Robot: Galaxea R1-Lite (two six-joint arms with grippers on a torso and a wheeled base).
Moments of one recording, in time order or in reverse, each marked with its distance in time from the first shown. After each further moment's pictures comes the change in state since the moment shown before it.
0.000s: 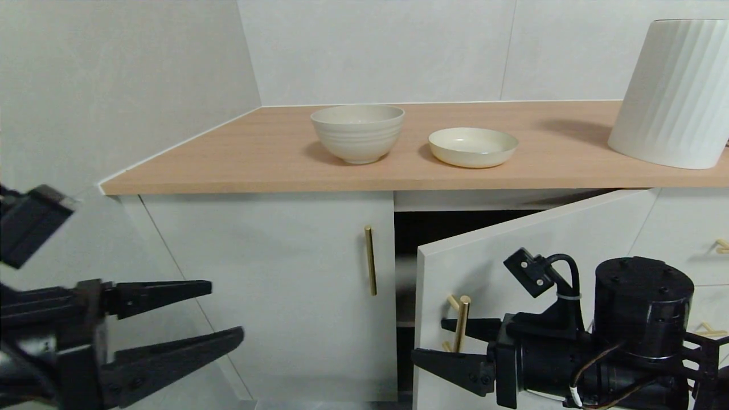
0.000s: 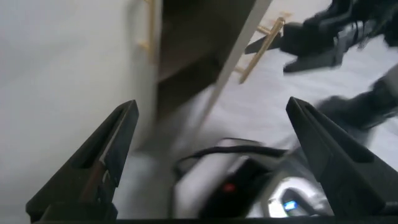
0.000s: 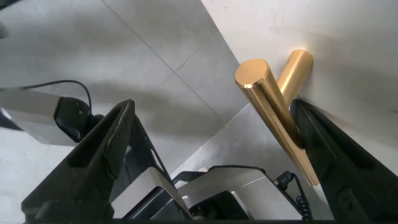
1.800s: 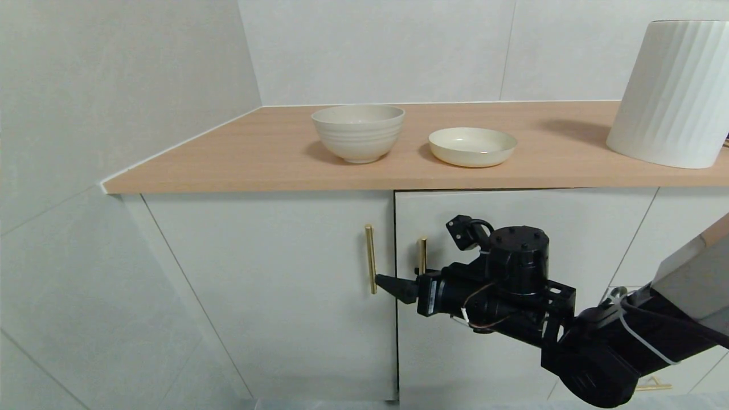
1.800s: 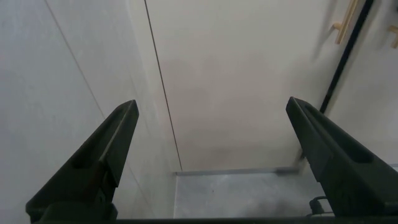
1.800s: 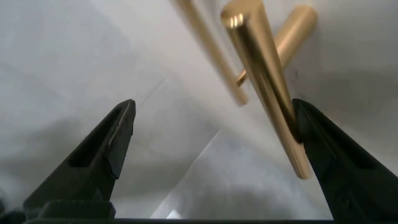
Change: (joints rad) left arm 0.300 -1.088 0.675 0.026 0.522 0.097; right arm -0.048 0.329 -0.366 0.001 -0.207 -0.003
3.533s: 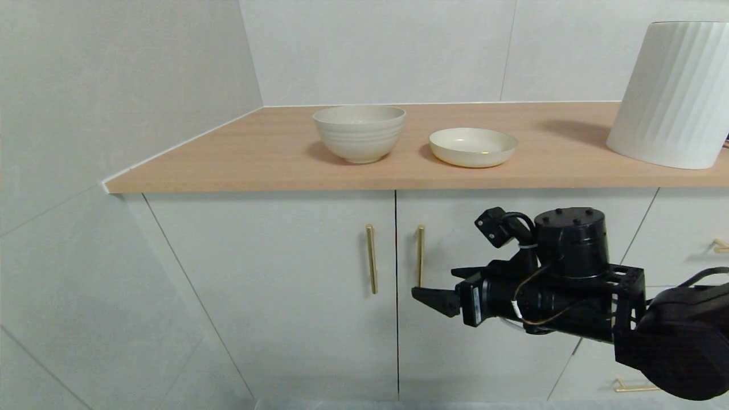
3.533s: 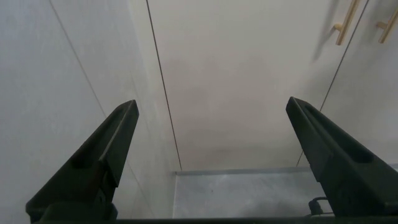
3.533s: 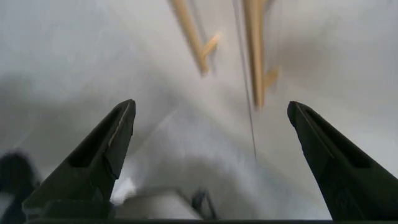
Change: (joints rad) left arm 0.000 0.000 0.000 0.000 0.000 -0.007; right arm -0.086 -0.208 0.051 0.312 -0.006 -0.251
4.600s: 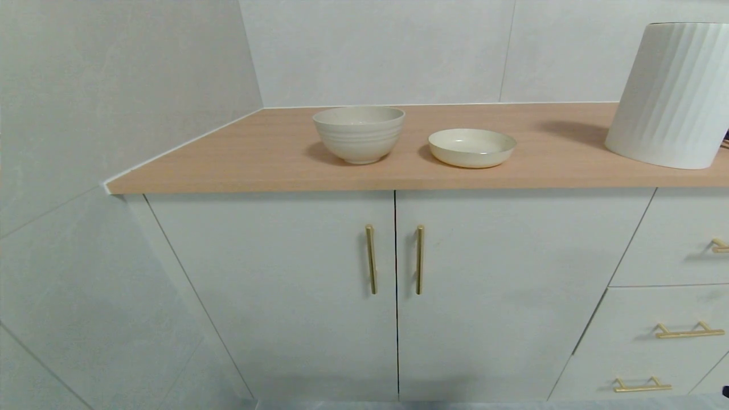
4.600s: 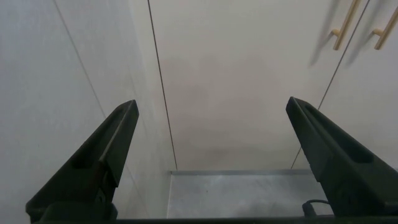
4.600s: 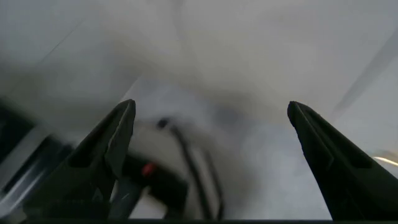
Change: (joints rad) left arm 0.000 0.000 -0.001 0.001 0.005 -0.035; right arm -0.543 -1.191 0.471 0.787 0.224 -0.190
